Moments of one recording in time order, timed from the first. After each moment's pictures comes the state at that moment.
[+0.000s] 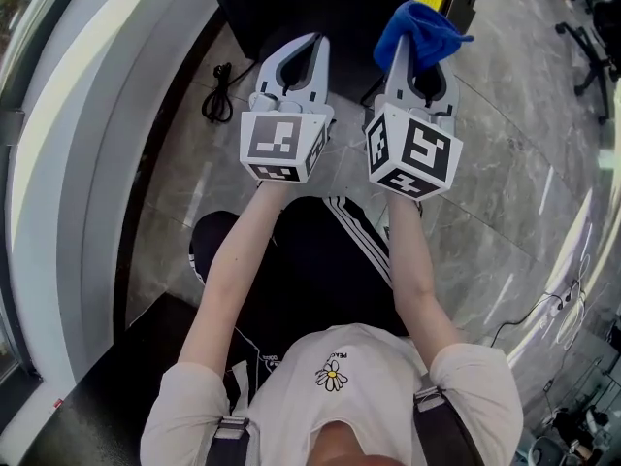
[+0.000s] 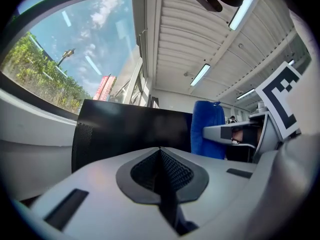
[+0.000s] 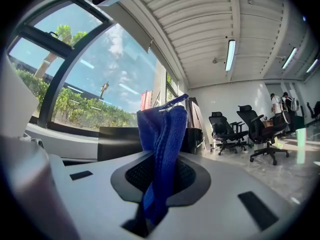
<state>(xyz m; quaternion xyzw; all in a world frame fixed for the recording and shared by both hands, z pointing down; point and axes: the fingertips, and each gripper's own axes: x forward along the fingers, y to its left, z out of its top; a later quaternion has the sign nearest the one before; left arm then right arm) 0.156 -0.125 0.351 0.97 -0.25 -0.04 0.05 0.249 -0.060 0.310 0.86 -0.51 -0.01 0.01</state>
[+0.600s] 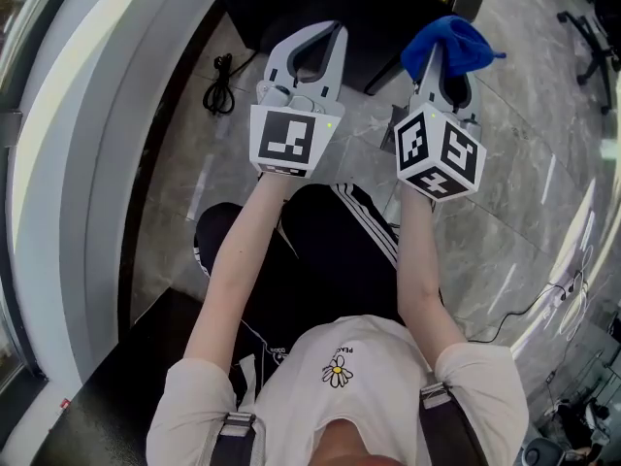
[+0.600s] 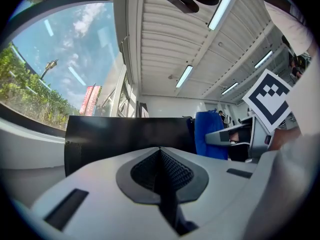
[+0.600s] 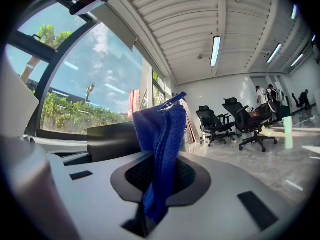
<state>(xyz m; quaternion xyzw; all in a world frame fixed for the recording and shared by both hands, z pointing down) 0.168 -0.107 0.328 0.97 -0.21 -0.07 -0.04 0.284 -0.023 0.322 0.89 -0.46 0.03 -0.03</state>
